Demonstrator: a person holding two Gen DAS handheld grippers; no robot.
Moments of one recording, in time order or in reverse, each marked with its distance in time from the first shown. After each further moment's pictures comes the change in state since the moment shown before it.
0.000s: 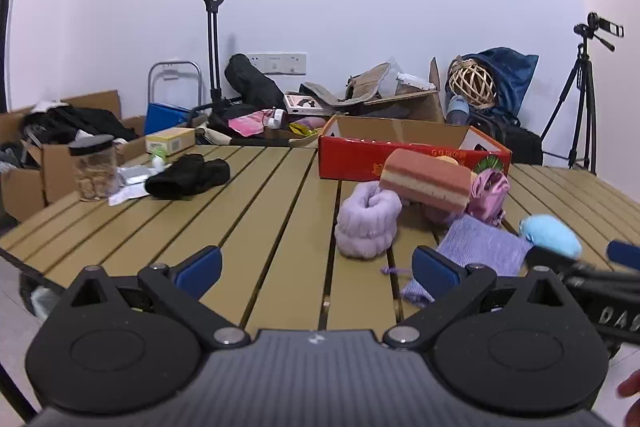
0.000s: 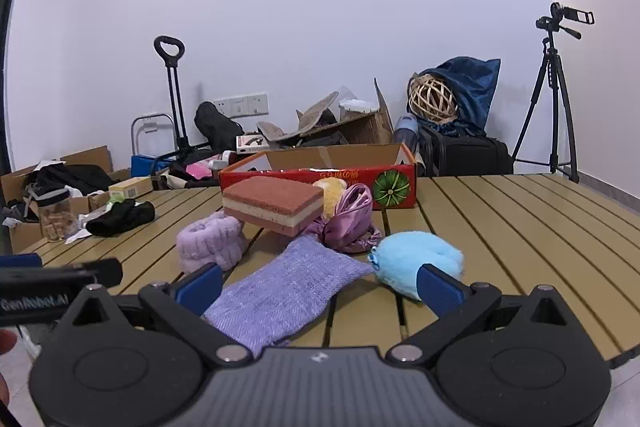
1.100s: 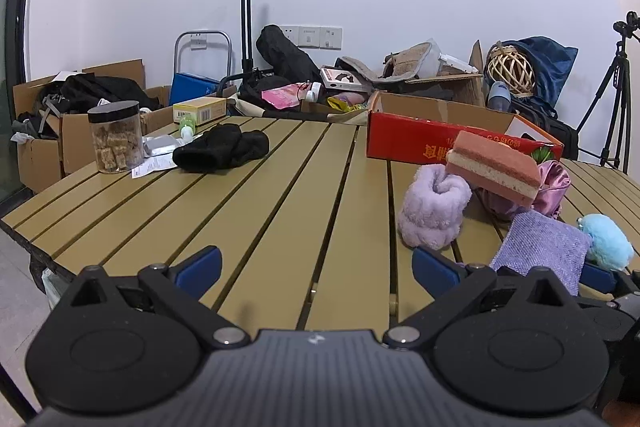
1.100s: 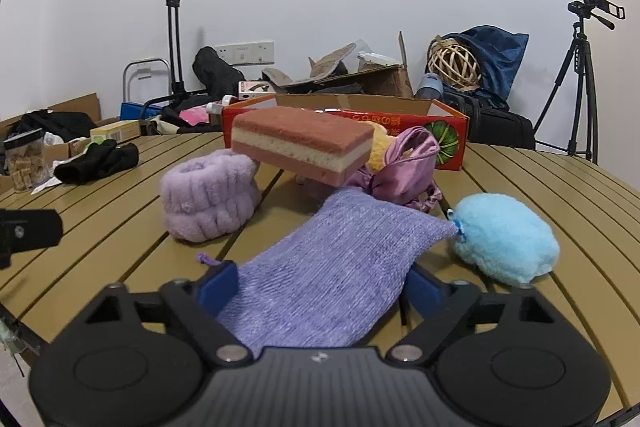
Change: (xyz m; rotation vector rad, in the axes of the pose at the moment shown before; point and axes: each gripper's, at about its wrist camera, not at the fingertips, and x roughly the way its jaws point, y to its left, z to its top) left arm 0.031 0.039 -0.003 -0.050 0.069 0.068; right arm 0.089 0.048 -0.026 -0.078 0.112 -0.031
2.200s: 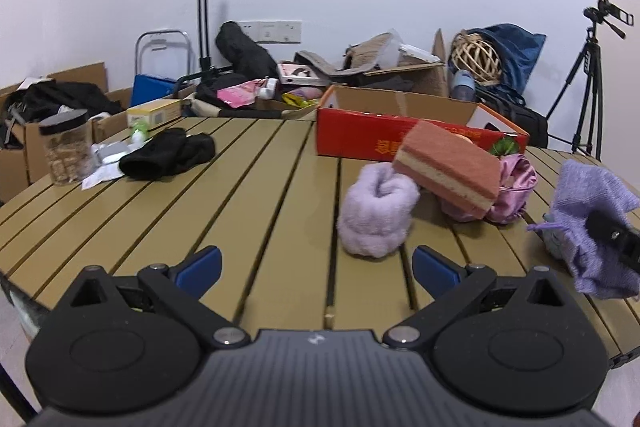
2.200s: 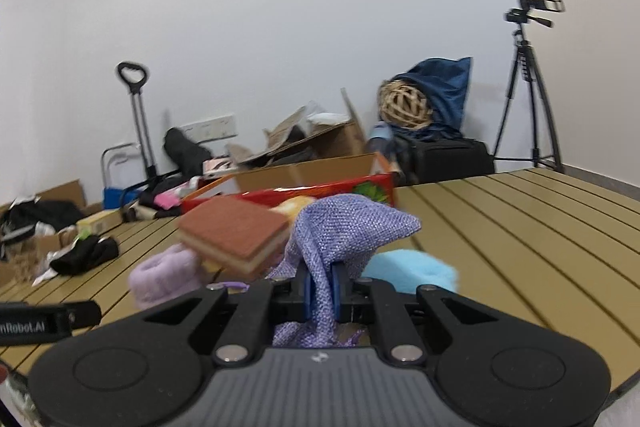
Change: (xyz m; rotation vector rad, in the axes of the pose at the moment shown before) left arm 0.018 -0.038 0.009 0.055 0.020 -0.092; right arm -0.050 -0.077 0.016 0.184 -0.177 -0.037
